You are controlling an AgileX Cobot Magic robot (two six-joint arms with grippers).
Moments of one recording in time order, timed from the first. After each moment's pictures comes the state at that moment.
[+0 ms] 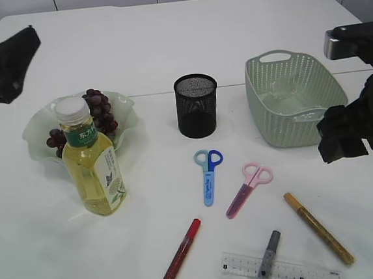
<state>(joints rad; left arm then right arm) -0.23 1.44 -0.49 0.23 -1.07 -0.16 0.29 1.35 -0.92 -0.04 0.81 0.17</state>
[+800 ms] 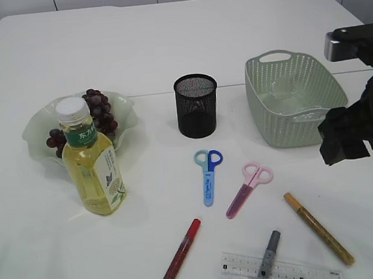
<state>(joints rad) -0.06 1.13 -0.49 0.14 -0.20 -0.24 0.29 1.35 -0.92 -0.04 0.82 0.17</state>
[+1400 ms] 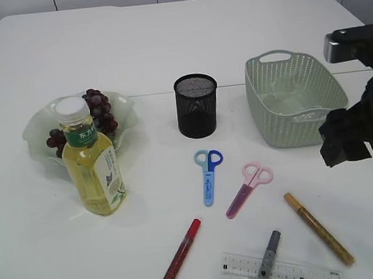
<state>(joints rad) -0.06 1.06 -0.63 -0.01 0.73 -0.18 0.29 1.35 -0.92 -0.04 0.83 0.15</state>
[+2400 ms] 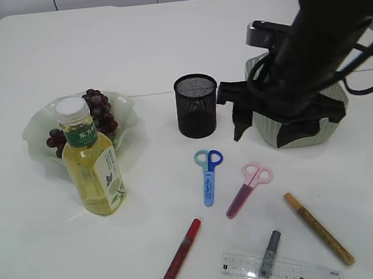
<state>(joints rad) -0.06 1.06 -0.76 -0.21 0.99 -0.02 0.44 1.68 -1.24 0.02 0.85 0.61</state>
